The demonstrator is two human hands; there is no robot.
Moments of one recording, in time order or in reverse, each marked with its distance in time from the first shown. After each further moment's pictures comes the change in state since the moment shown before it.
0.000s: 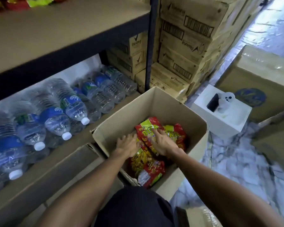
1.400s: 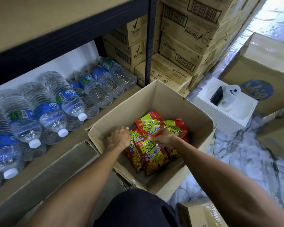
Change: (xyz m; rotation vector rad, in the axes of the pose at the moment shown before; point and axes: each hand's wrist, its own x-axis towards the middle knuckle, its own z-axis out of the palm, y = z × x) left_hand 0.014 -0.020 -0.005 -0.303 0.055 -0.334; right_hand 0.032 0.017 0.003 0.757 -0.234 0.434
